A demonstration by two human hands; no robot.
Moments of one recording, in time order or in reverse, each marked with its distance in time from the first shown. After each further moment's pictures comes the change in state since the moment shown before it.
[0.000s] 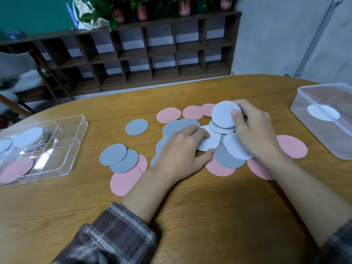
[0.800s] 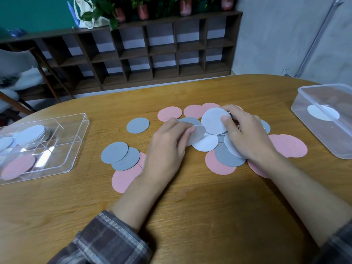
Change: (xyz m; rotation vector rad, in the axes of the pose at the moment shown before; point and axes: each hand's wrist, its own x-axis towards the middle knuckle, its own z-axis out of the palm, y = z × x) left_hand -0.018 -0.008 -0.016 -0.155 0.426 -0.061; right_hand -0.011 -0.013 0.004 0.043 -0.159 -0.043
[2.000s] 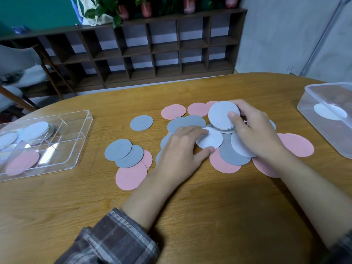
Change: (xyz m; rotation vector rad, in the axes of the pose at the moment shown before) left_hand -0.006 0.005 0.013 0.050 -0.321 -0.063; right_hand 0.005 0.003 -0.004 0.026 0.000 -0.005
